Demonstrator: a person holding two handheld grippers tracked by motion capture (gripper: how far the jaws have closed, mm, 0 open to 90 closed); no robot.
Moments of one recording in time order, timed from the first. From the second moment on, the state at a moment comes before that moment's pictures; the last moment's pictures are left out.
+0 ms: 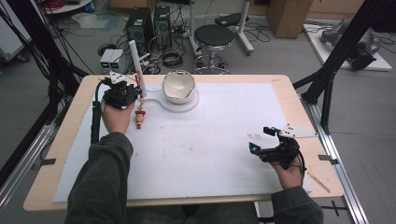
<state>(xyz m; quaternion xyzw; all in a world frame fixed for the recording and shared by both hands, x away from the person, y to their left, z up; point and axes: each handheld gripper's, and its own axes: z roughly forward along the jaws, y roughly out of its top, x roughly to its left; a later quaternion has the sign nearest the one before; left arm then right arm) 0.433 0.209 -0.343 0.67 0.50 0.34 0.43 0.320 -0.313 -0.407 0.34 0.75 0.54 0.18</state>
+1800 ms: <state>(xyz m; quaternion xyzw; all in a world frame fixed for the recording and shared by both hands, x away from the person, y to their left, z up) 0.331 0.235 -0.354 0.70 0.43 0.31 0.48 0.307 -0.325 -0.398 0.36 0.73 0.54 0.23</state>
